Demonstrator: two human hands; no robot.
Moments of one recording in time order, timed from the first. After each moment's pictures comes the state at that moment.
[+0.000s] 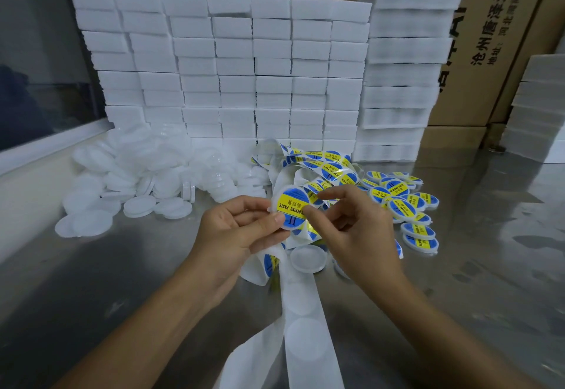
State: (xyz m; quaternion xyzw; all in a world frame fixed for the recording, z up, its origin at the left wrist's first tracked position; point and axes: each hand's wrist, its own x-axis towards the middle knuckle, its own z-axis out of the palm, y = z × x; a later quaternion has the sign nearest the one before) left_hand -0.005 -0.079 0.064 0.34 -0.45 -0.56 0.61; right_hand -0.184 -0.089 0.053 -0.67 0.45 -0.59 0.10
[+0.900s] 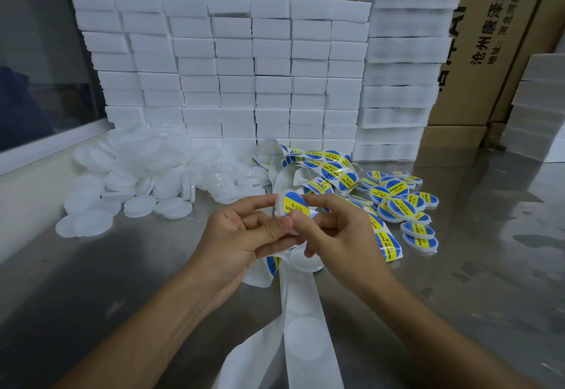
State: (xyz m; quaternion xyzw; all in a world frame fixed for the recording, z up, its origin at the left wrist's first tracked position) left_hand -0.010 -0.072 0.069 0.32 -0.47 -0.59 0.58; right_hand -0.170 -0.081 0.054 -0.66 0.39 -0.56 0.32
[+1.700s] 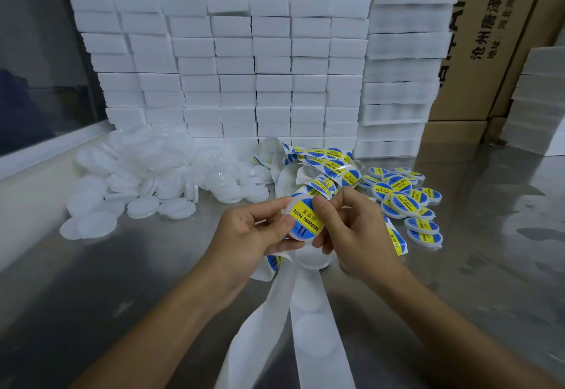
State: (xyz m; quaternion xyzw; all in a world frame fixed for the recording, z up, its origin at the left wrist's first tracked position) left_hand -0.009 -0.076 0.061 0.34 -0.56 -0.54 0.54; right_hand -0.177 -0.088 0.052 -0.64 0.41 -0.58 0.31
